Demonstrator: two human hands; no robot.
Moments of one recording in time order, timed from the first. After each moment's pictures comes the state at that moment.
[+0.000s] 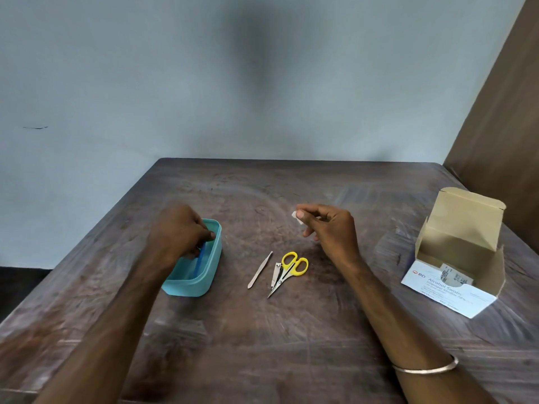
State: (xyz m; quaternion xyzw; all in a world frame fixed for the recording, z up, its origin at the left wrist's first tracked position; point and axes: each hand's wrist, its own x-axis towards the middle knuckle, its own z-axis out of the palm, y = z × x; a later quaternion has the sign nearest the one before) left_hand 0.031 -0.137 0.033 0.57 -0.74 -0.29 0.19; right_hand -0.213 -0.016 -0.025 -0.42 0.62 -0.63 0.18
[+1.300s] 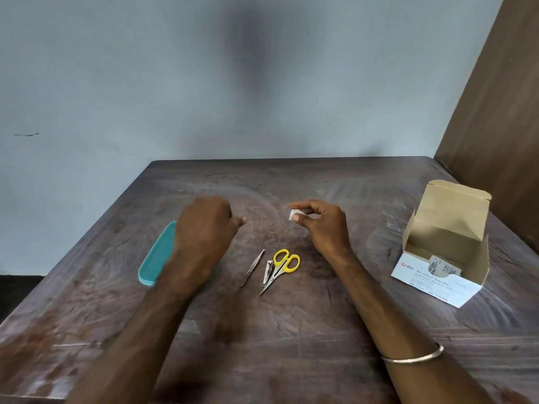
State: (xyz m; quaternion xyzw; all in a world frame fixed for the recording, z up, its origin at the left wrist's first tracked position) left_hand -0.019 -0.079 0.058 0.51 -0.84 -0.03 0.17; right_hand -0.221 -0.018 -0.028 -0.42 0.67 -0.59 0.14
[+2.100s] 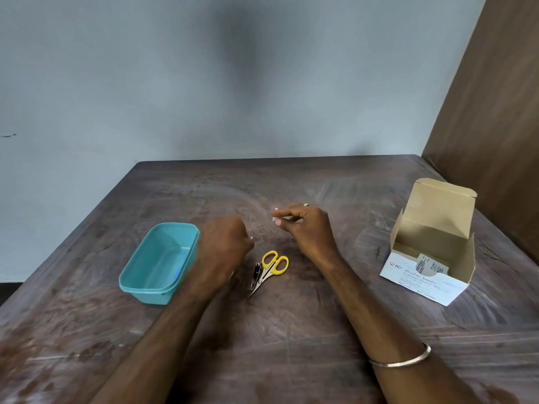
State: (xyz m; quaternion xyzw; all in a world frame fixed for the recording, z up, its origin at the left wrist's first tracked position) left_hand -0.057 -0.085 0.014 0.49 -0.86 -0.12 0.10; right_hand -0.219 -0.021 -0.034 -0.47 0.68 -0.55 0.12
